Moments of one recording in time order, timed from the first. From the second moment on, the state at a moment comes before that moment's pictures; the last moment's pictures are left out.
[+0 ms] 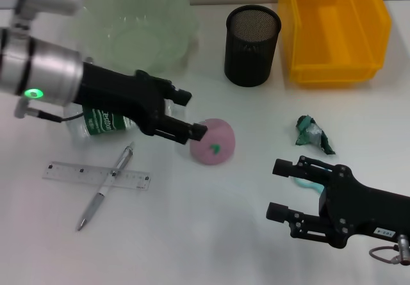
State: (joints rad) left arm -0.68 -2.07 1.04 0.98 2.17 1.59 -1.83; right arm 0.33 2.08 -0.79 -0.30 -1.76 -1.80 0.91
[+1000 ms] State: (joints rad) left arm -0.76 -2.08 1.43 0.97 2.23 1.29 -2.05; right arm 0.34 2.08 -0.79 -0.29 -1.76 -1.80 0.90
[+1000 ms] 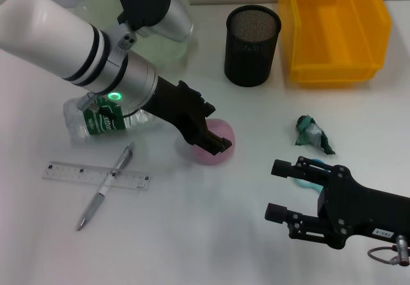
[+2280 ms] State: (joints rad) left arm -0.75 -2.08 1.55 0.92 2.29 1.18 -2.10; right arm 0.36 2.08 -0.79 -0.28 -1.76 -1.79 0.90
